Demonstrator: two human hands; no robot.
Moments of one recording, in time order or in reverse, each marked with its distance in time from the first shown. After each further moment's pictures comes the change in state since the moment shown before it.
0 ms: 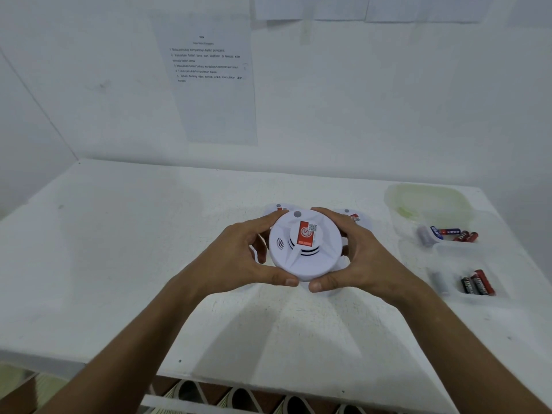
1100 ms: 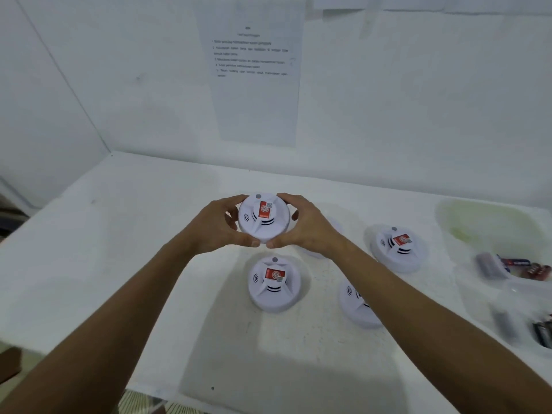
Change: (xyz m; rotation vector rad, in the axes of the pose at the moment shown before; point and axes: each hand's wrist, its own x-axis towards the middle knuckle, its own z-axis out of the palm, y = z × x) left_hand 0.029 -0.112 -0.100 0.097 0.175 -0.200; right_hand 0.179 0.034 0.083 -0.179 0.020 0.113
